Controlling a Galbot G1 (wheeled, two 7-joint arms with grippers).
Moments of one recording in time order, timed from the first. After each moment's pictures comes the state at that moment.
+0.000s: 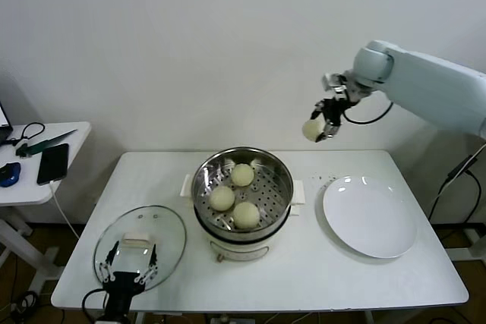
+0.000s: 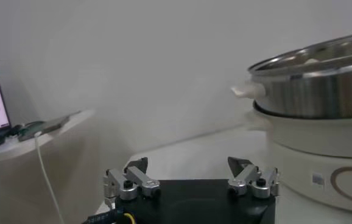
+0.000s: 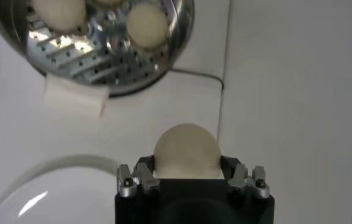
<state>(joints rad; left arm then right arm) 1.77 -1.49 -0.66 -2.02 0.13 -0.09 -0.03 0.76 1.01 -1.47 1.03 0.56 -0.17 -1.07</state>
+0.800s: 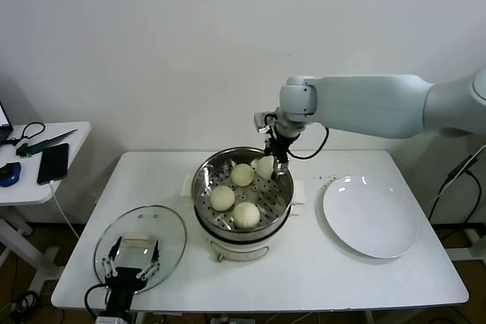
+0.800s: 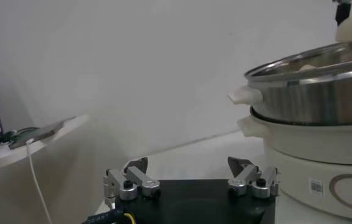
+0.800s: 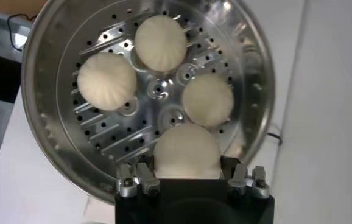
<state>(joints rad) 1.75 -1.47 -0.65 -2.01 0.12 -0.09 -0.03 0.82 1.22 -1.74 1.27 0.81 -0.38 -0.86</state>
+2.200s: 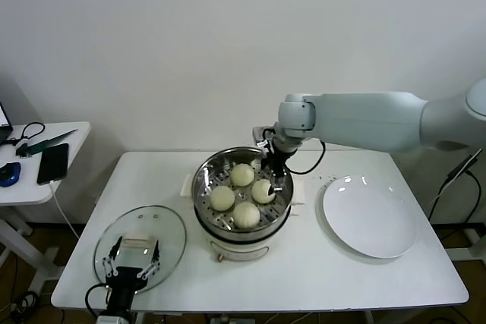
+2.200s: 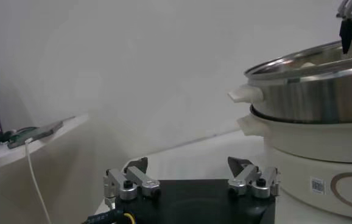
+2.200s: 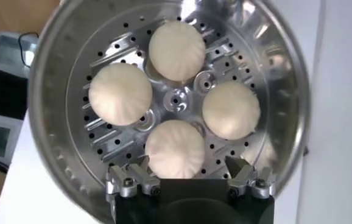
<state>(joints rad) 1.74 -1.47 -0.65 -2.00 0.13 -0.09 -0.03 0.78 1.17 -1.69 1.30 0.83 -0.38 -0.84</state>
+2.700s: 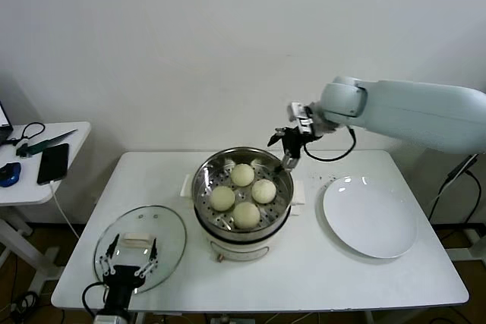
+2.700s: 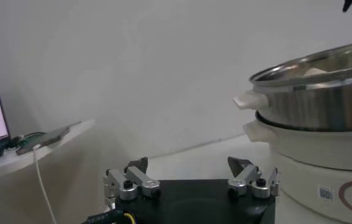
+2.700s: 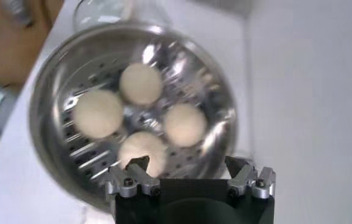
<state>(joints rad) 1.74 -1.48 -0.66 -2.02 0.14 -0.09 -0.03 0.78 0.90 -1.59 1.40 0.88 -0.16 -0.69</state>
